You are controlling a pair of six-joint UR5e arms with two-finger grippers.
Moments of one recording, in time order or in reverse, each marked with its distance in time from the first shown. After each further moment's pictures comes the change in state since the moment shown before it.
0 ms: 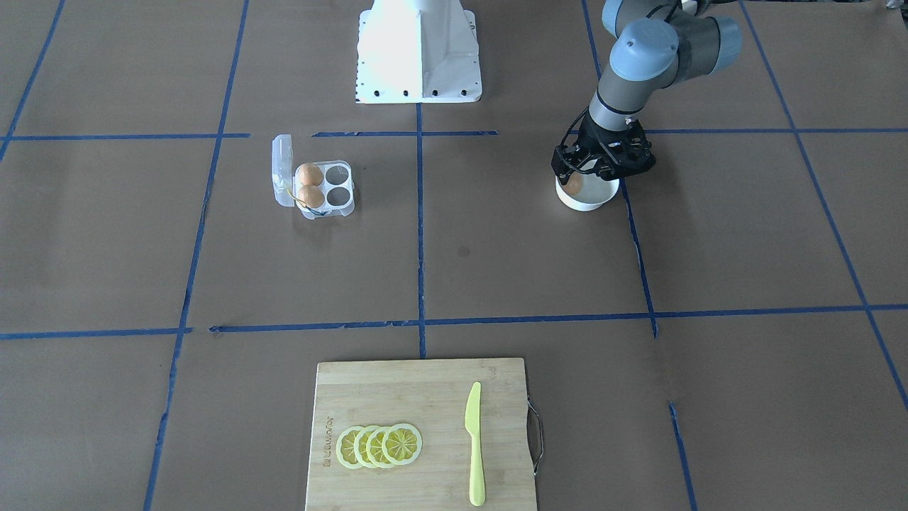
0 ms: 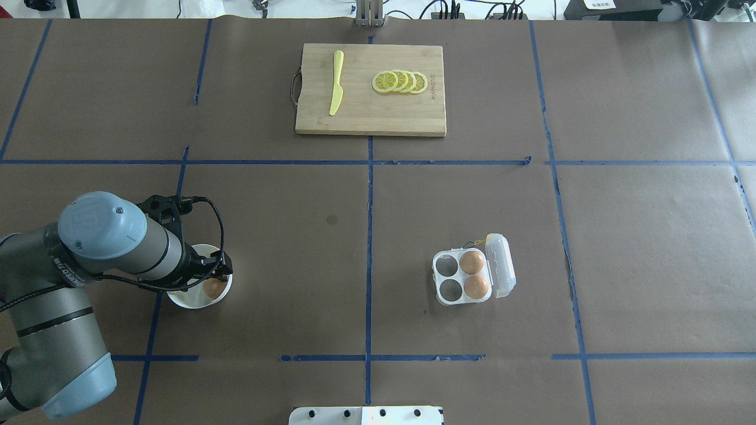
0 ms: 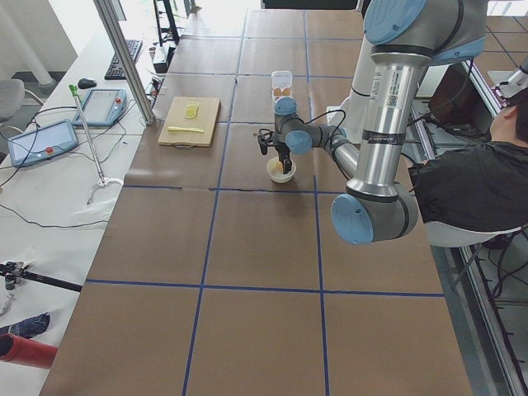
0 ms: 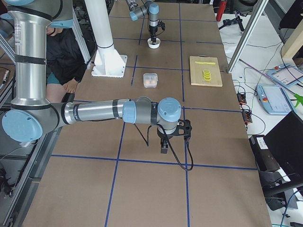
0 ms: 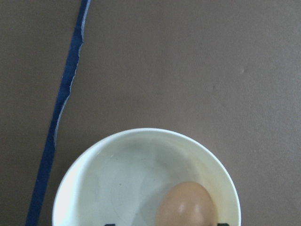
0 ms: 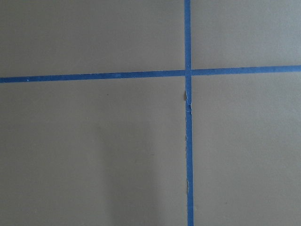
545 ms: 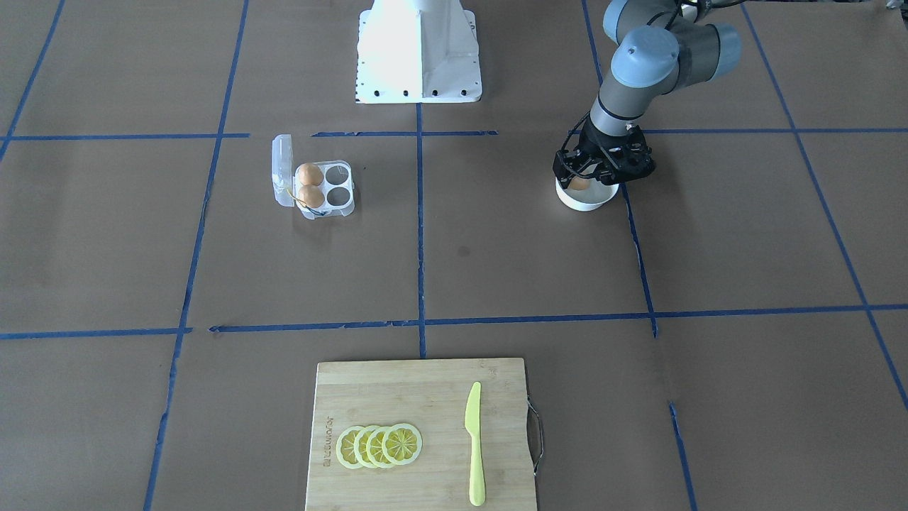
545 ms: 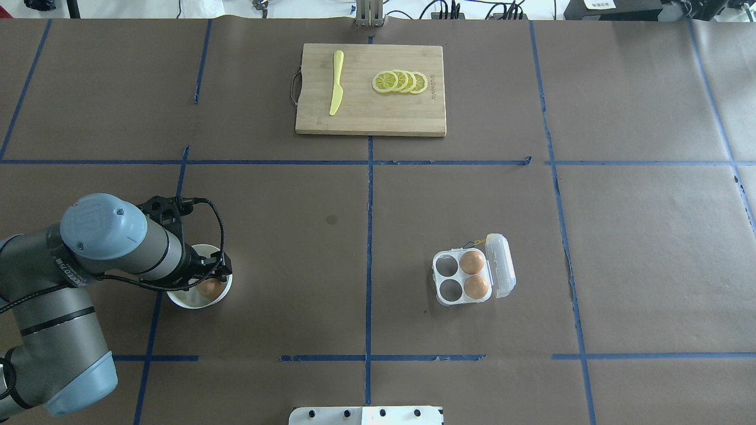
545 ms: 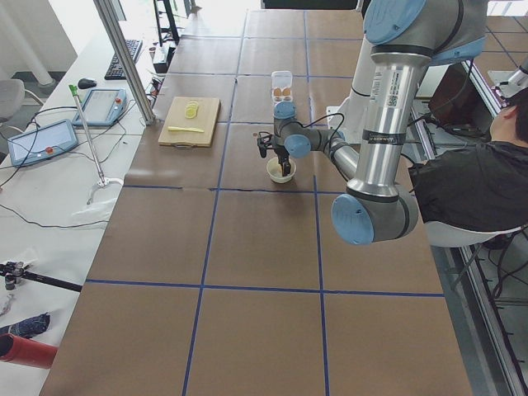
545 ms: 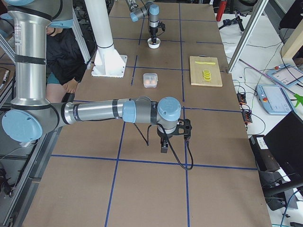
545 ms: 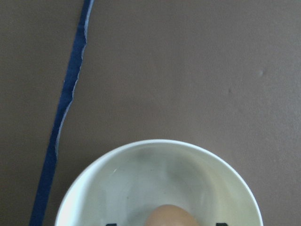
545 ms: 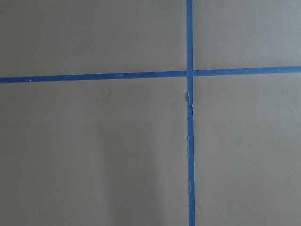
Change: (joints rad) left arm 0.000 0.004 0.023 -0.038 0.000 0.012; right arm 0.000 0.000 0.005 -0.001 0.002 0.000
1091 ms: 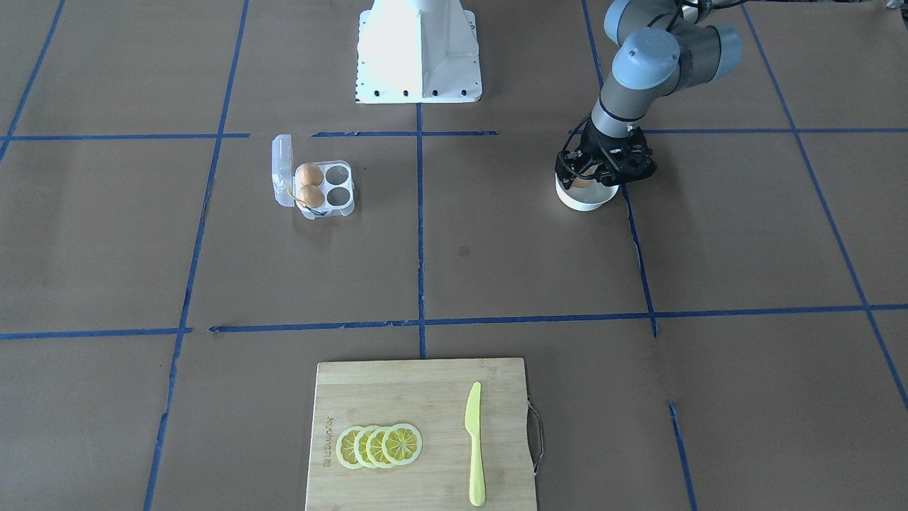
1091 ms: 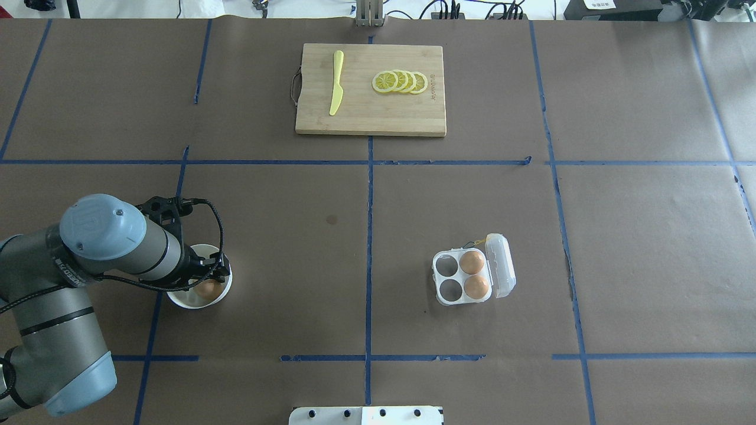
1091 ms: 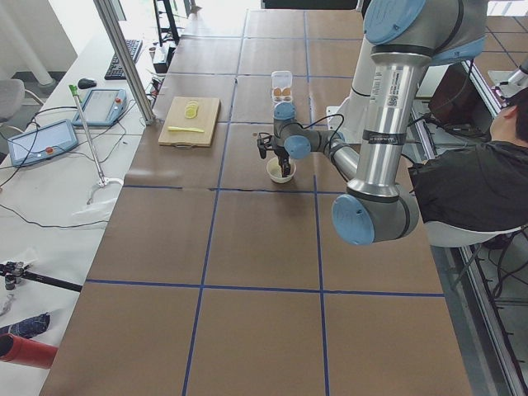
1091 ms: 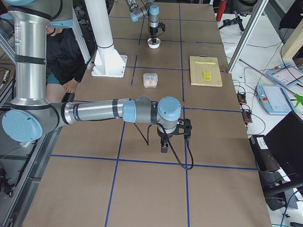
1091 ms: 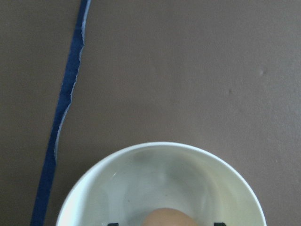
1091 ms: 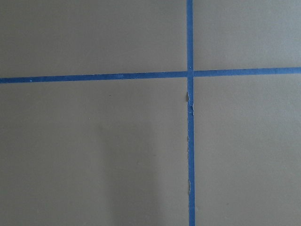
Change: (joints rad) left arm 0.000 0.002 0.008 -0.003 0.000 0.009; right arm 0.000 0.002 0.001 0.000 0.000 0.000
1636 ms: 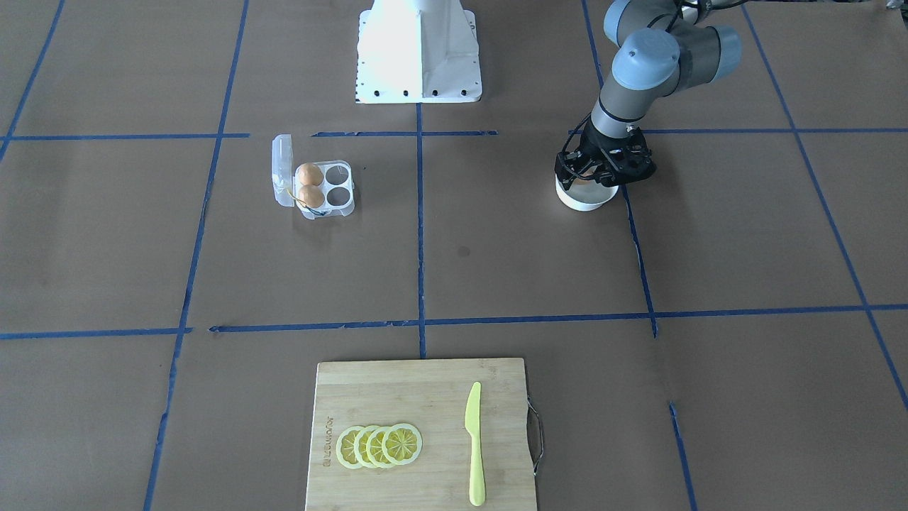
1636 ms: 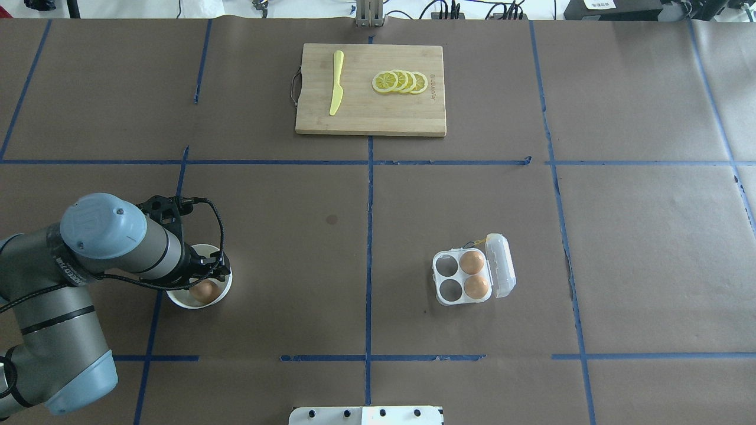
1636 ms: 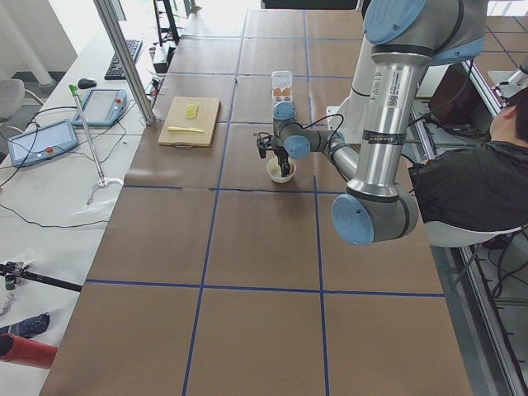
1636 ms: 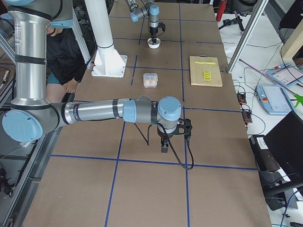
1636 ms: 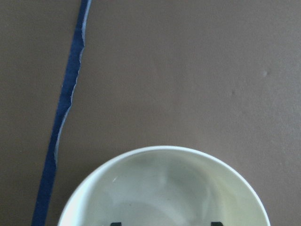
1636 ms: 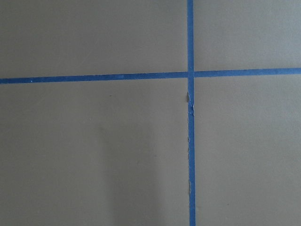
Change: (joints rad) left arm -0.003 -0.001 -0.002 -0.002 0.000 0.000; right arm 0.000 0.001 -0.001 -0.001 0.001 0.000
